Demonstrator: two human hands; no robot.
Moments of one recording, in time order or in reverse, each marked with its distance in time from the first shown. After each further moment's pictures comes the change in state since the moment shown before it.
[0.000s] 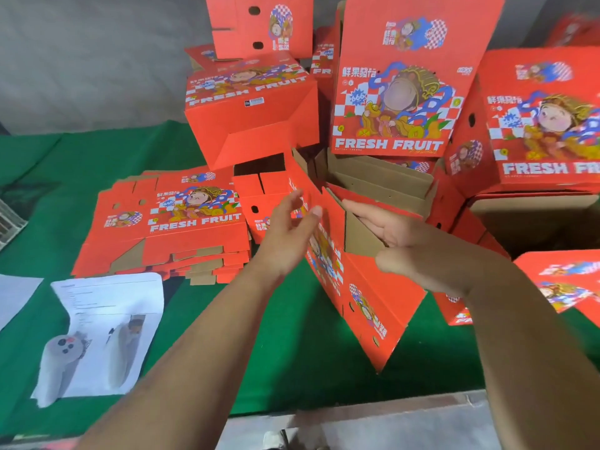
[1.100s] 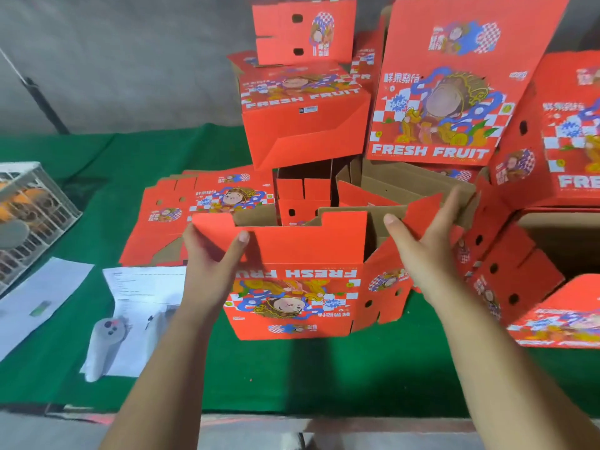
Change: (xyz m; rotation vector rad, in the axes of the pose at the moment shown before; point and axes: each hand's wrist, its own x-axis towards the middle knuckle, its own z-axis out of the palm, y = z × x) left_hand -0.057 -0.049 -0.140 0.000 0.449 0.114; right_hand 0.063 0.062 0.063 0.390 0.793 0.202
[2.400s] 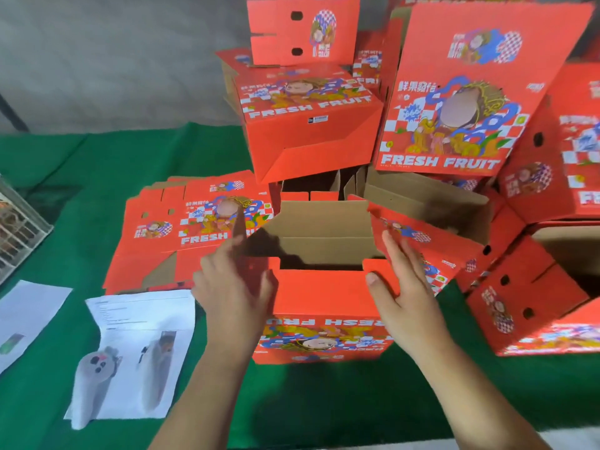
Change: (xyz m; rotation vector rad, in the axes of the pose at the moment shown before) left_hand 0.012 -0.008 0.015 0.605 0.154 0.221; right_hand -0.041 0.001 0.051 -0.269 -0.179 -0.098
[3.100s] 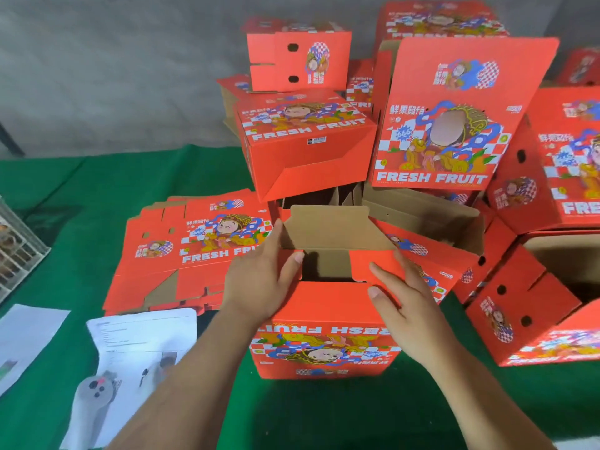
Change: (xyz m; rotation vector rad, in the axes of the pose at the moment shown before) left_hand 0.056 0.012 0.021 0.359 -0.412 0.299; right_hand 0.001 0.016 -0.001 -0.206 -0.023 -0.079
